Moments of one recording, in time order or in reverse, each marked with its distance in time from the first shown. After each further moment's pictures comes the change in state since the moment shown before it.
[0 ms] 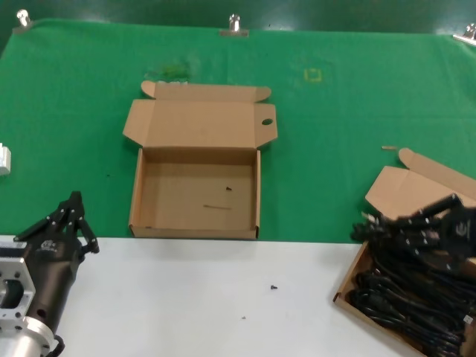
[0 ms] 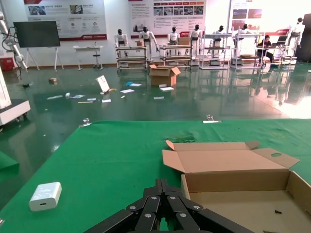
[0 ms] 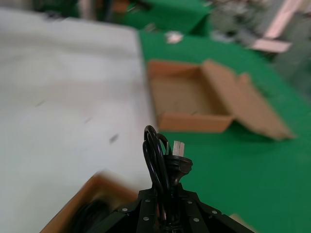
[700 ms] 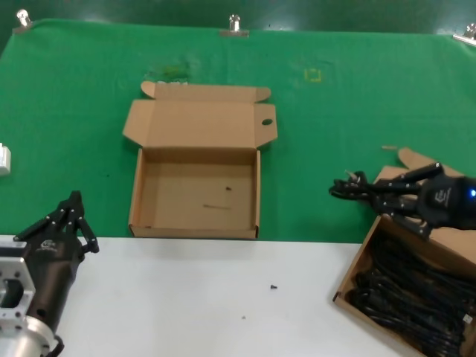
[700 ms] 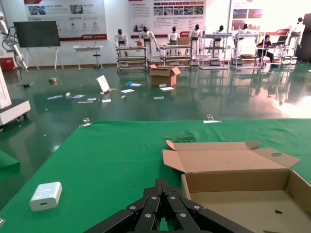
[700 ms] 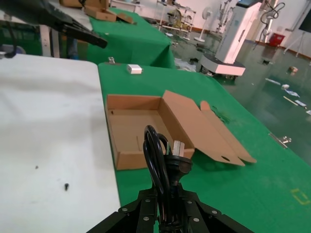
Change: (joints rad) left arm 0.000 0.000 0.000 0.000 0.000 0.000 0.000; right arm 0.042 -0.089 0.060 -0.070 0.090 0.068 0.018
